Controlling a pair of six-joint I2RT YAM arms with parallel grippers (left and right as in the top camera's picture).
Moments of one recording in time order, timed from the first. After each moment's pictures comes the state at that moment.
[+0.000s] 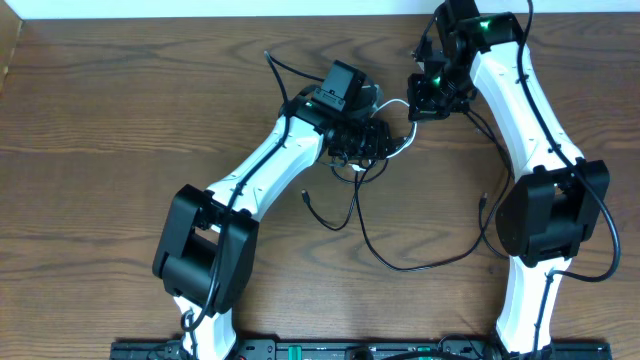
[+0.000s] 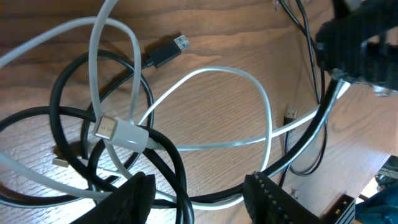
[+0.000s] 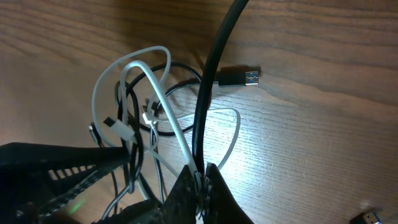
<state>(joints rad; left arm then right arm) -0.52 1.96 1.50 -0.62 0.49 -0.43 0.22 2.16 2.07 -1.35 -0.31 0.16</state>
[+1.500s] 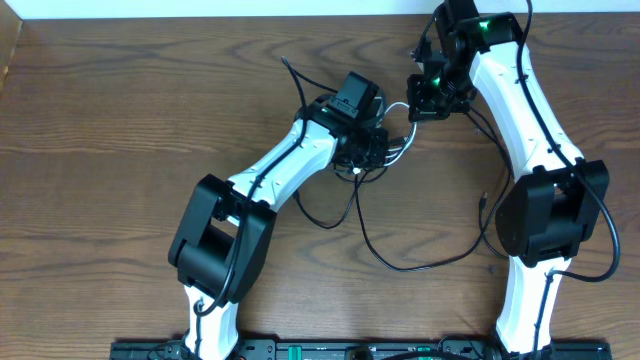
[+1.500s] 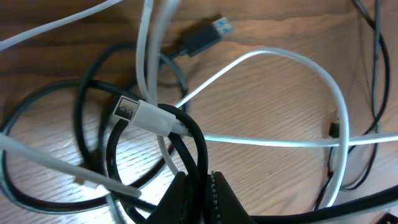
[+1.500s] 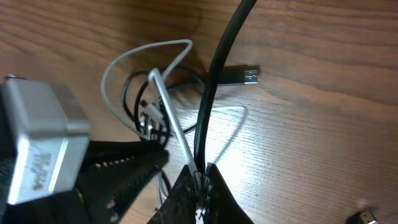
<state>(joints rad) -0.55 2.03 1.50 -0.63 0.38 -0.44 0.22 2.16 2.07 -1.36 -0.30 0.15</state>
